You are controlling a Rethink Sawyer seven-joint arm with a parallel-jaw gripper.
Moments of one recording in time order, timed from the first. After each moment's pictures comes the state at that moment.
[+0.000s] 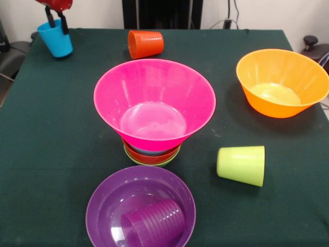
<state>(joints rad) -1.12 -0.64 0.21 1.97 -0.57 0.32 2.01</state>
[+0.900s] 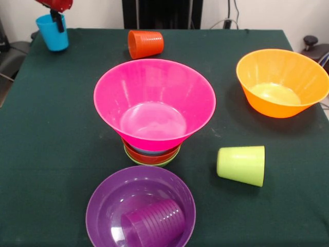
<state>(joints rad) -1.12 -0.64 0.21 1.97 -0.57 0.32 2.01</state>
